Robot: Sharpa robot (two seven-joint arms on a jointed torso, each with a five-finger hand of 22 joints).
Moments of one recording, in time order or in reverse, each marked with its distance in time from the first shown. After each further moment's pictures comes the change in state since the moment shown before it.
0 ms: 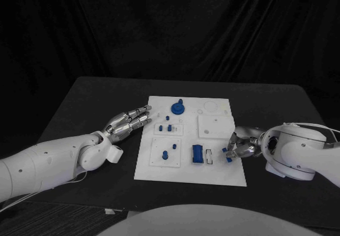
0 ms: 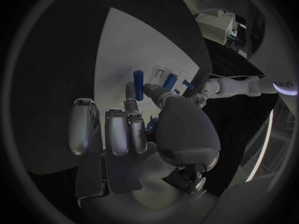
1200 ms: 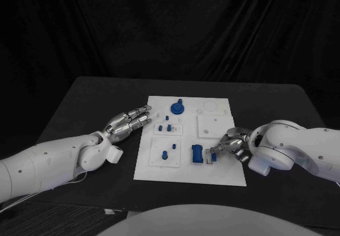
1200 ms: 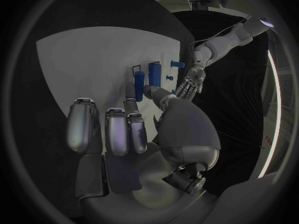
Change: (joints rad) left arm 0.000 0.002 0.000 0.001 0.001 0.003 0.002; left_hand 0.000 0.000 0.000 0.000 0.004 0.000 0.000 0.000 0.000 0.000 0.000 0.000 0.000 0.000 0.000 0.000 0.000 0.000 0.000 0.000 0.000 -0.001; right arm -0.009 0.118 0.000 -0.130 0.484 -0.065 0.000; right_hand -0.087 0.024 0.060 -0.058 0.023 -0.009 -0.002 0.009 -0.009 0.000 0.000 0.000 0.000 -0.002 0.002 0.000 -0.002 0.000 0.000 0.000 -0.024 0.000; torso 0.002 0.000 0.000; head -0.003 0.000
